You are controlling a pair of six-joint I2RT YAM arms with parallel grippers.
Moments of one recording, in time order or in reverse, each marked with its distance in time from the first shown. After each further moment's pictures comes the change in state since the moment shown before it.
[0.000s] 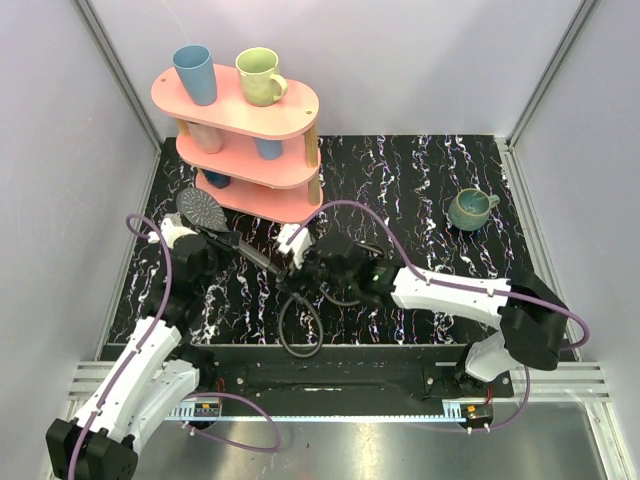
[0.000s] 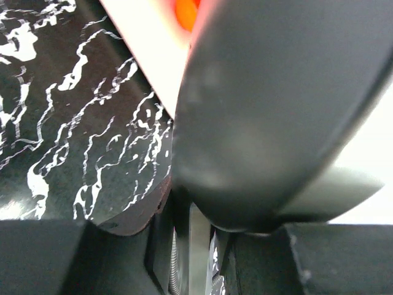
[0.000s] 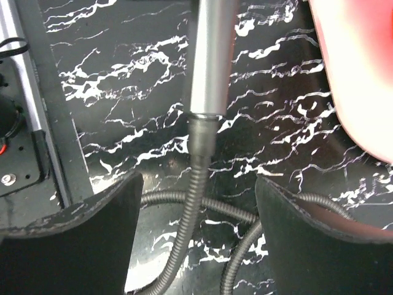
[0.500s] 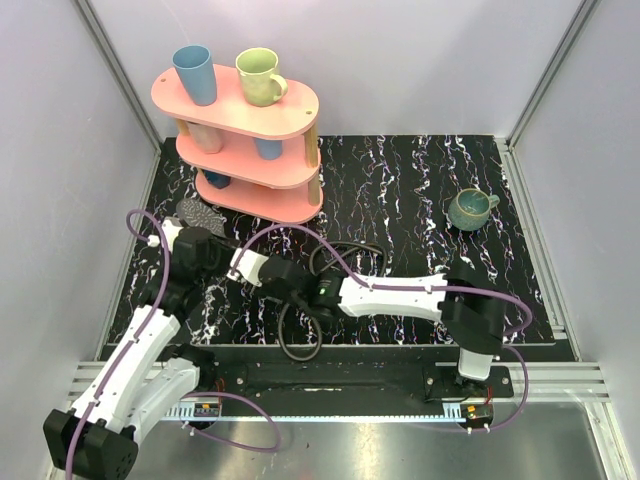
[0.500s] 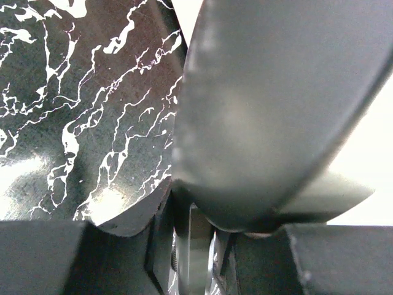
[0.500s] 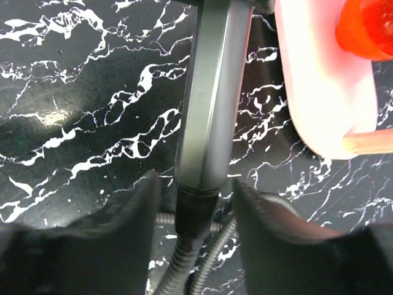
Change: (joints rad) left arm 0.000 0.097 0.142 -0.288 -0.022 -0.121; right arm 0.228 0.286 0.295 -0.191 0.505 -0.201
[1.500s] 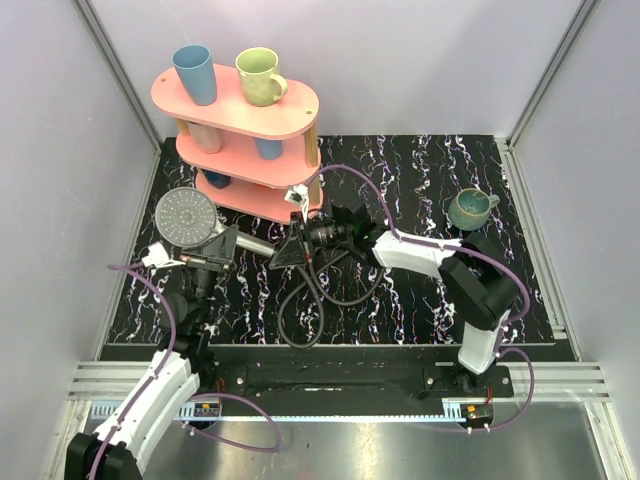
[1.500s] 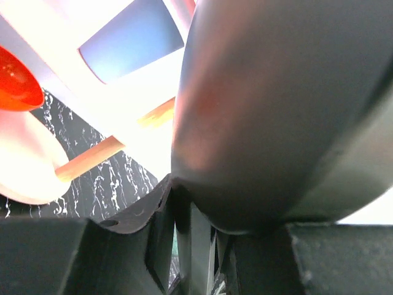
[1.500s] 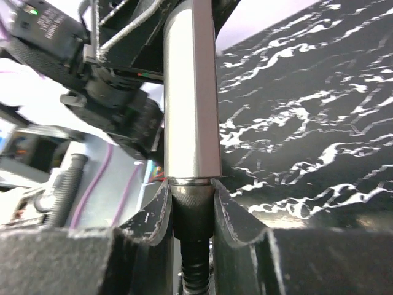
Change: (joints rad) left arm 0.012 -0.312 -0.610 1.236 0.166 0.068; right arm -0.461 0.005 -0.140 0.515 -1.270 0.639
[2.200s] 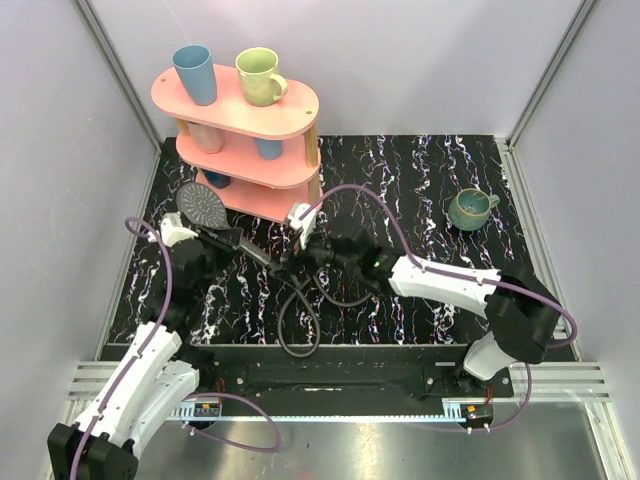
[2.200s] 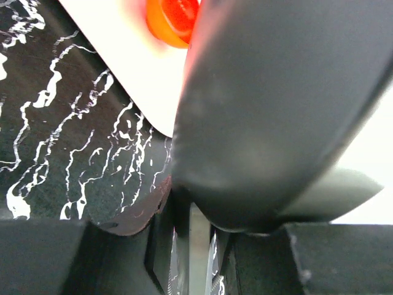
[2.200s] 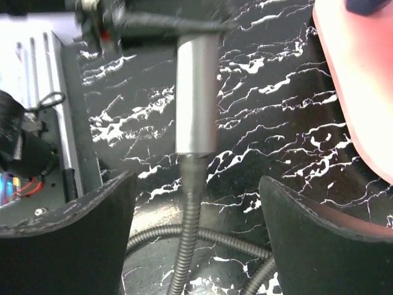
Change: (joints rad) left arm -0.011 0.175 0.396 -0.825 -0.111 0.094; right arm 0.119 -0.230 -0.144 -0.140 0.581 -0.301
